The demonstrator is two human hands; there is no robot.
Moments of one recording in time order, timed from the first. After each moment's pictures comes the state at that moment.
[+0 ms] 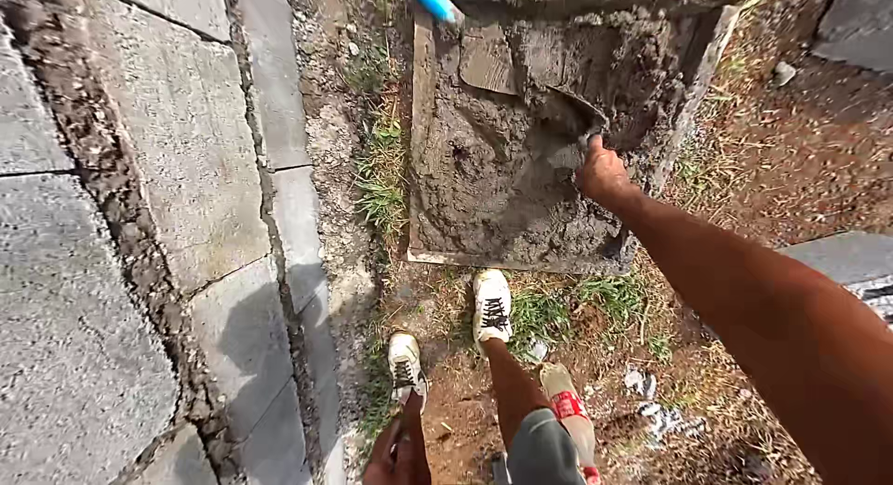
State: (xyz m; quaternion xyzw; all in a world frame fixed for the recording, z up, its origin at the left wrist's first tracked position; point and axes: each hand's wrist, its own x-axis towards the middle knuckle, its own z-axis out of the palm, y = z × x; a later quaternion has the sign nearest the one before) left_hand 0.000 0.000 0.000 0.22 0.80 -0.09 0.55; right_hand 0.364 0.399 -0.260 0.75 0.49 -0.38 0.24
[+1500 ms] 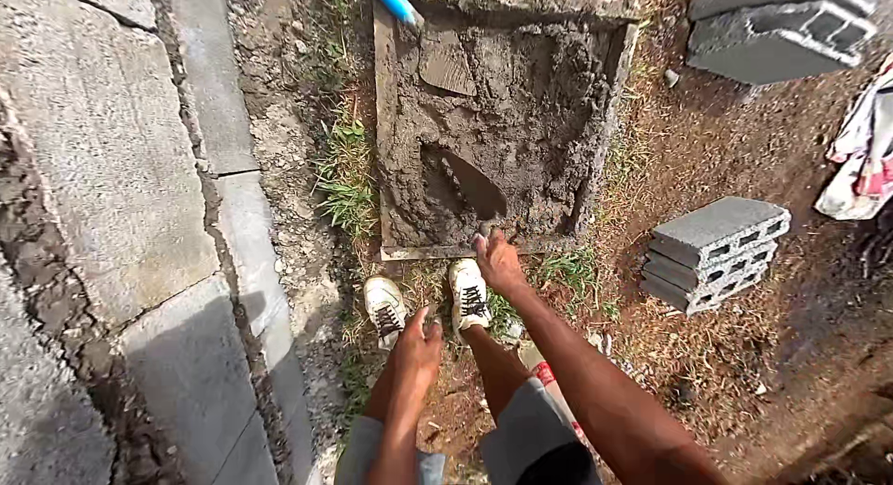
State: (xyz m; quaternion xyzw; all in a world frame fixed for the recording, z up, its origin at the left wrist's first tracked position) left_hand 0.030 0.130 -0.102 0.31 0.71 -0.08 0.63; right_hand 0.213 0.246 -0.150 0.76 0.35 -0.52 0.19
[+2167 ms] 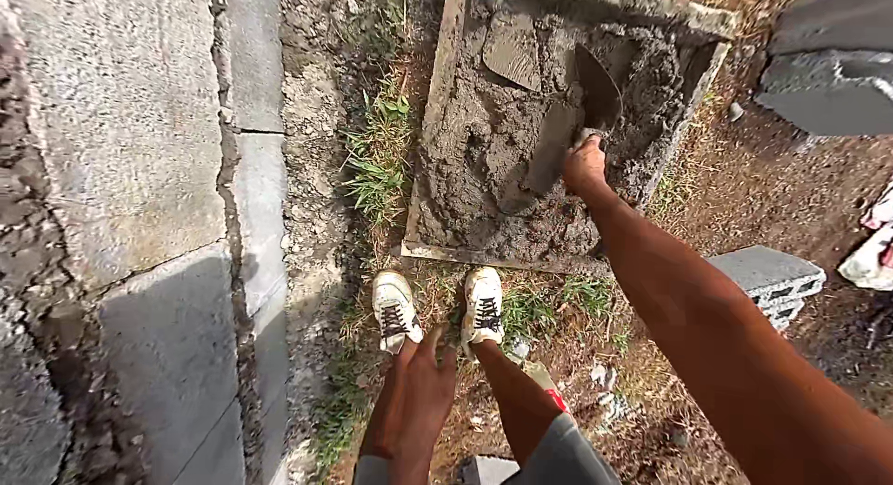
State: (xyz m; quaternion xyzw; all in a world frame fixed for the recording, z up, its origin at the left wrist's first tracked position) left_hand 0.011 0.102 -0.109 0.23 0.74 -0.02 0.64; right_hand 0.285 0.402 -0.274 0.85 0.39 -0.32 0.16
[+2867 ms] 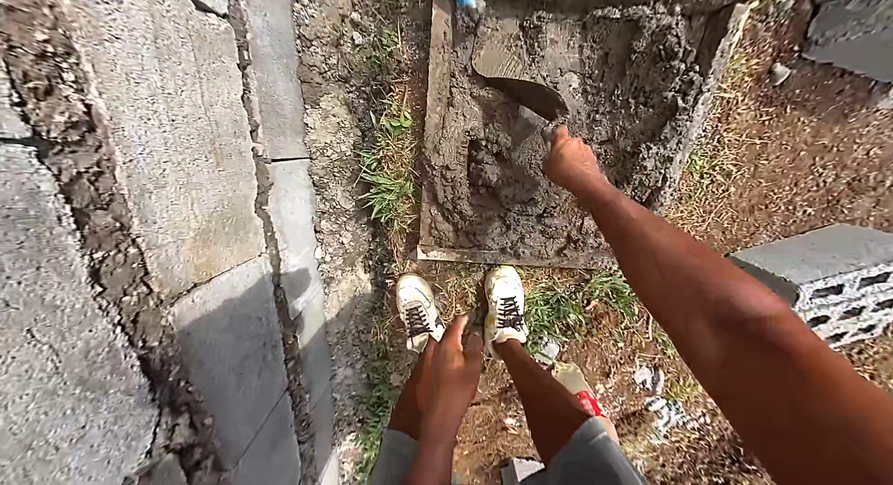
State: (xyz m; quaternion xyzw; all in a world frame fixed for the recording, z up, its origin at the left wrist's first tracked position) left_hand 0.031 0.112 -0.112 0.29 0.73 -0.02 0.62; right_hand 0.251 0.402 -0.246 0.73 0.52 -0.37 0.25
